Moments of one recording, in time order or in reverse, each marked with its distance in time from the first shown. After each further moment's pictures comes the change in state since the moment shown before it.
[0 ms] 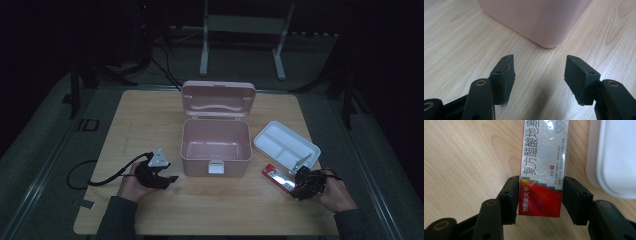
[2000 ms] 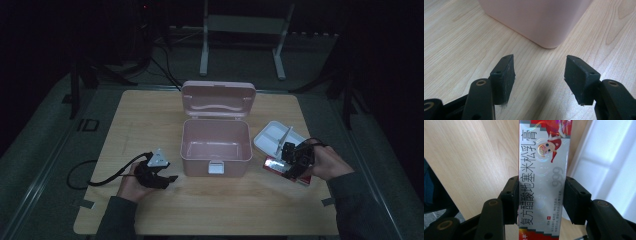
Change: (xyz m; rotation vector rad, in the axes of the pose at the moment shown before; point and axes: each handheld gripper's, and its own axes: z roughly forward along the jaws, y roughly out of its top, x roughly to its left) left arm 0.000 0.000 -0.001 -0.006 0.002 -0.004; right arm 0.002 0.086 -0.066 0.126 0.025 -0.271
